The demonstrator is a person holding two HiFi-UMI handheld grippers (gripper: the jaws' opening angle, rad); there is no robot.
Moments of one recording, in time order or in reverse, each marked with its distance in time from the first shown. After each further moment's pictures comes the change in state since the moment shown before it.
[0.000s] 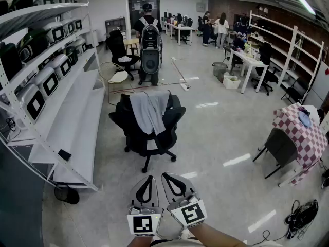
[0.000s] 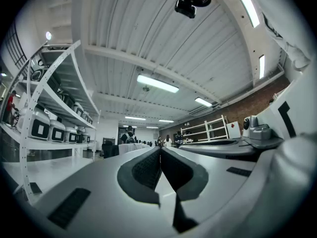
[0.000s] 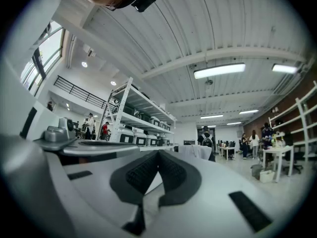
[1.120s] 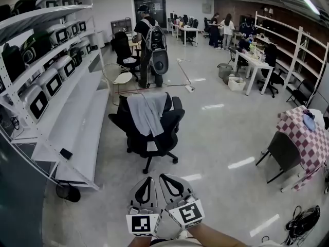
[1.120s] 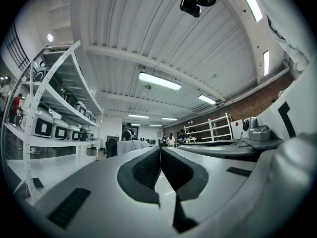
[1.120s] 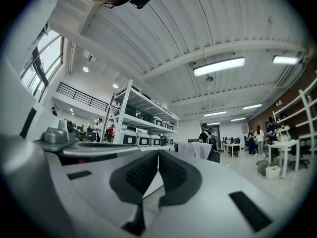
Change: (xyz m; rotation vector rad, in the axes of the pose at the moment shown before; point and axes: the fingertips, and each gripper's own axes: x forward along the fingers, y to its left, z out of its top) left arm 0.014 -0.037 -0.013 -0.020 0.038 0.042; right arm -0.016 -0.029 -0.007 0.040 -0.001 0.061
